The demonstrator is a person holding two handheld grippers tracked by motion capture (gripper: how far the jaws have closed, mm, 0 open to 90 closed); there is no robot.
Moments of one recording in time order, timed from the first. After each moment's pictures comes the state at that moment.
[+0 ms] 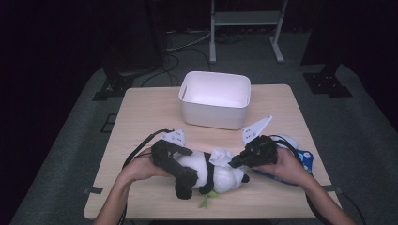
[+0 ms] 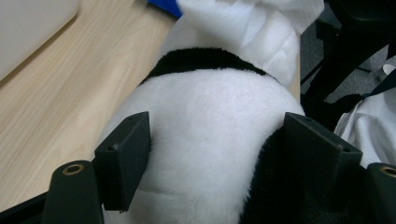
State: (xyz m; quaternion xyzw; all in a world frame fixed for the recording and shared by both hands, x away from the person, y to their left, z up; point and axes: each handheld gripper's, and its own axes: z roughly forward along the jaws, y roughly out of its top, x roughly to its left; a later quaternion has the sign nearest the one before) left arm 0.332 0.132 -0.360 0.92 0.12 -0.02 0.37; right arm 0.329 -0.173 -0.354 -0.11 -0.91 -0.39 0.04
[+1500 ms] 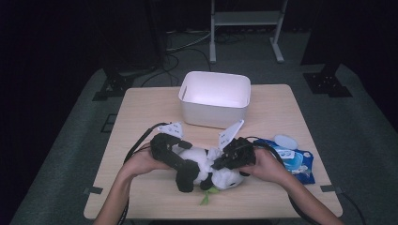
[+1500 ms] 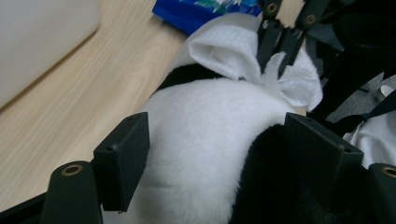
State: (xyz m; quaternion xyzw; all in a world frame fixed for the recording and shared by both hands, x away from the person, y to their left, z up) left arm 0.344 0.137 -0.351 0.90 0.14 -0.01 0.41; right arm 0.330 -0.113 -0.360 -0.08 -0.94 -0.34 0.02
